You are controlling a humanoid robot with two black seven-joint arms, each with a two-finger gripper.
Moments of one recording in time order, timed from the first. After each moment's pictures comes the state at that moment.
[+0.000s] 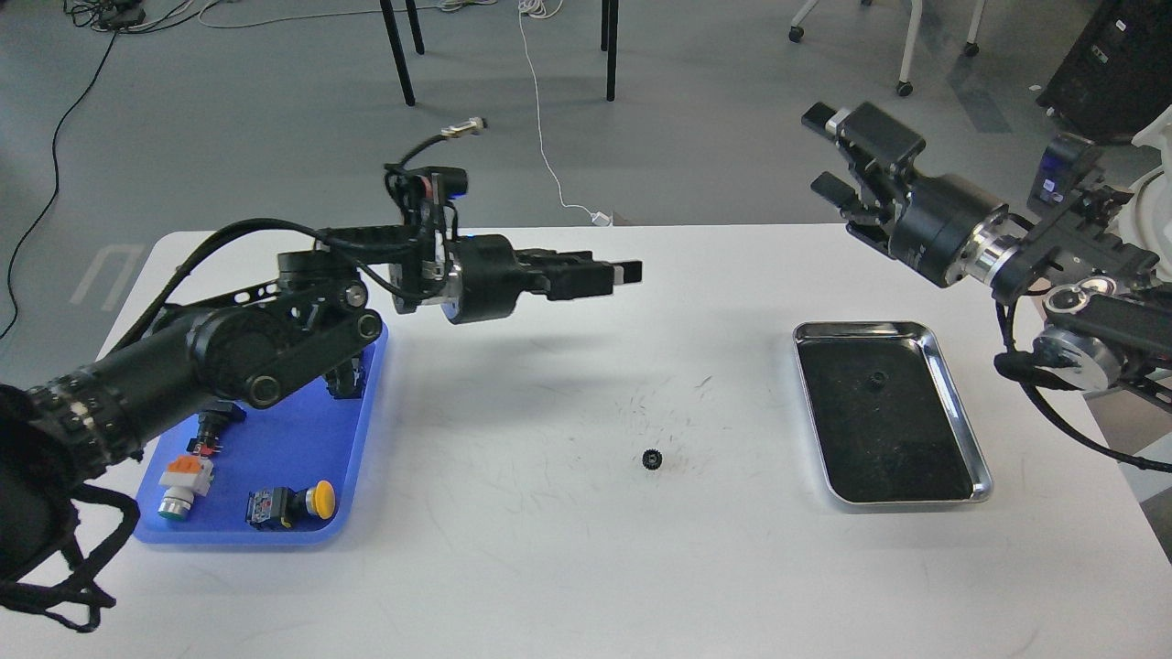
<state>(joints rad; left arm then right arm) -0.88 0.37 -0.45 -0.96 1.11 -0.28 -0.49 1.12 -0.80 -0.14 1.29 -0.66 0.02 0.49</state>
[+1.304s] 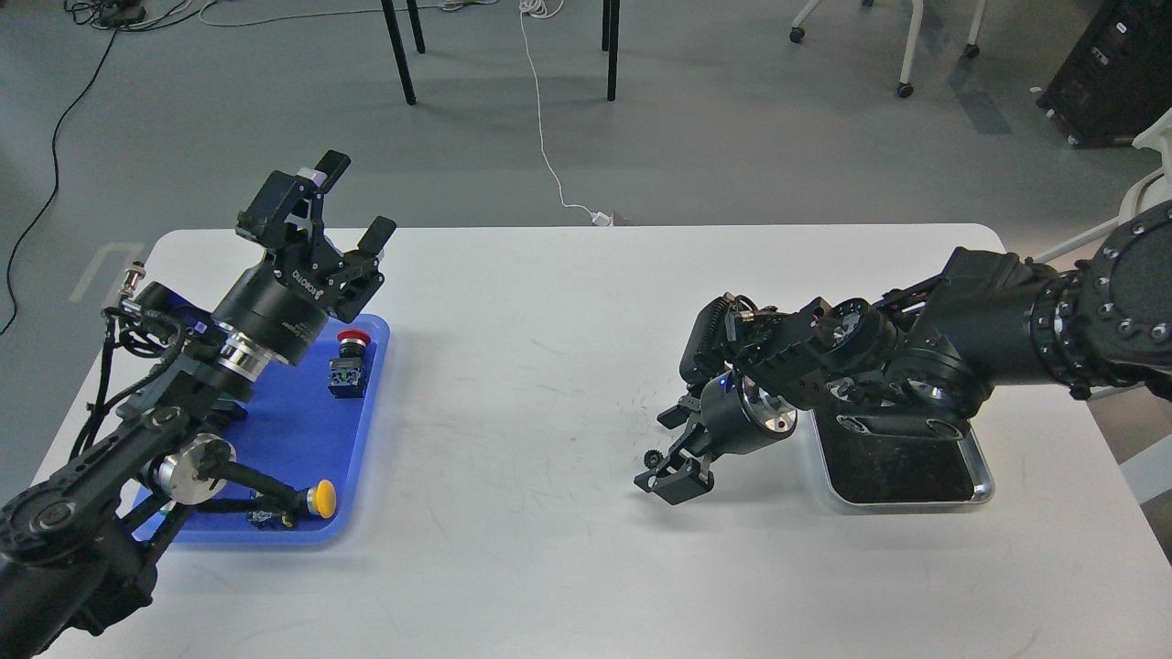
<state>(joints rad) -0.32 0.41 -1.03 -1.23 0.72 -0.27 -0.49 1.48 -0.06 -0.97 1.03 -1.21 -0.07 0.49</state>
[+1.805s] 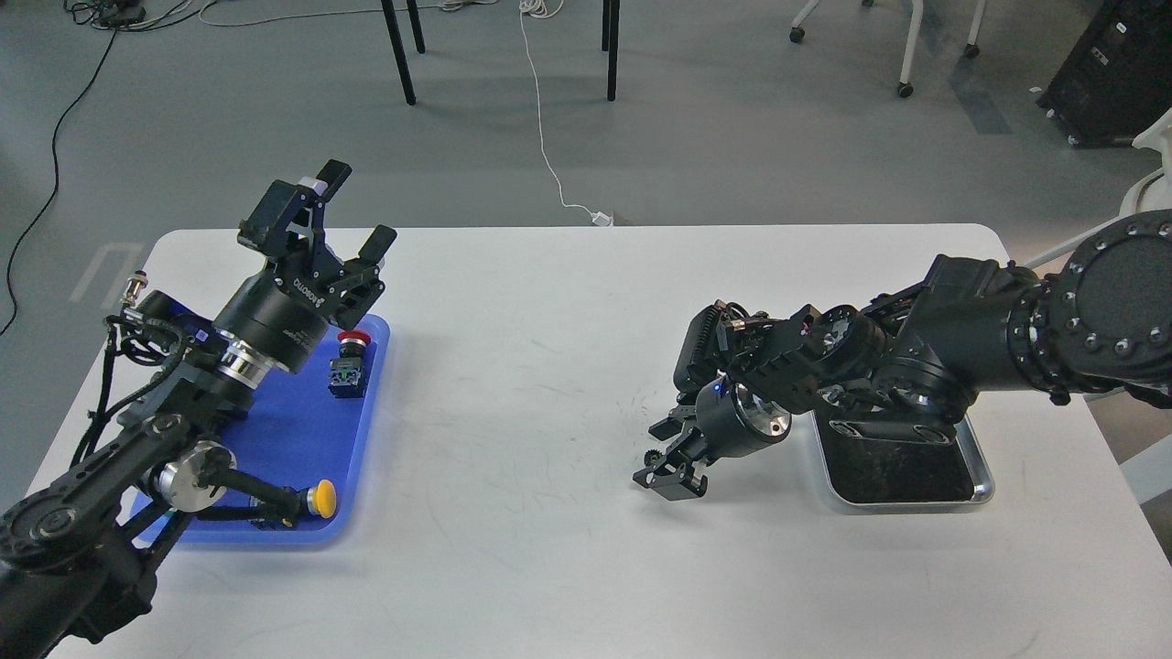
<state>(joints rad) -0.31 0.40 -1.03 -1.23 0.72 -0.27 -0.49 1.47 -0.04 -0.98 1.01 -1.21 -0.08 0.49</state>
